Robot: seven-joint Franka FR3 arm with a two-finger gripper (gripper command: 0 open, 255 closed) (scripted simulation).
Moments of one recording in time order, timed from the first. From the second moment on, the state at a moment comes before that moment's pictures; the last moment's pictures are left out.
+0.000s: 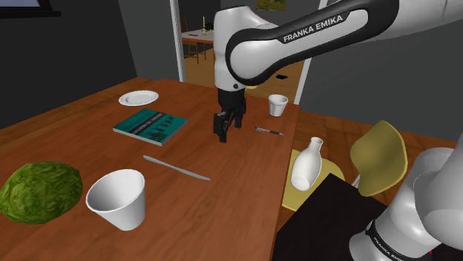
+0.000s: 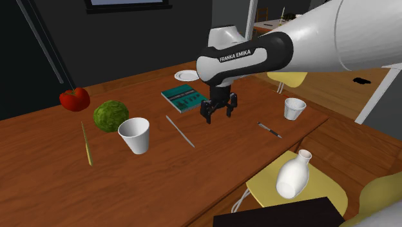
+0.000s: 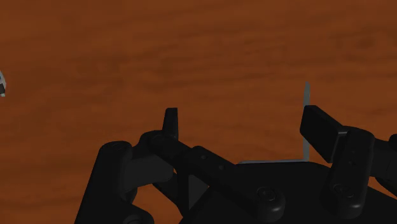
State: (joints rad) arm 0.18 -0.07 0.19 -2.08 0.00 1.99 0.08
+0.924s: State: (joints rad) arm 0.31 0.40 0.26 -1.64 -0.14 2.06 0.17
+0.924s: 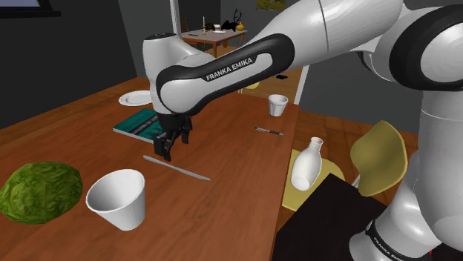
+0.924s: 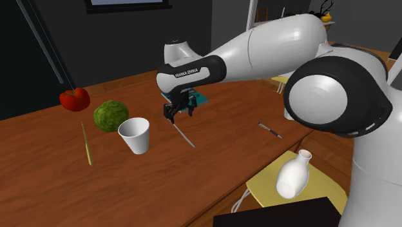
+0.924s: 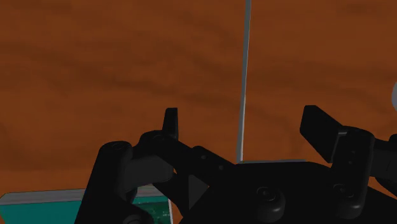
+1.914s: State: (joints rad) arm 0.35 0.55 0.25 -1.54 -0.18 2.11 0.19
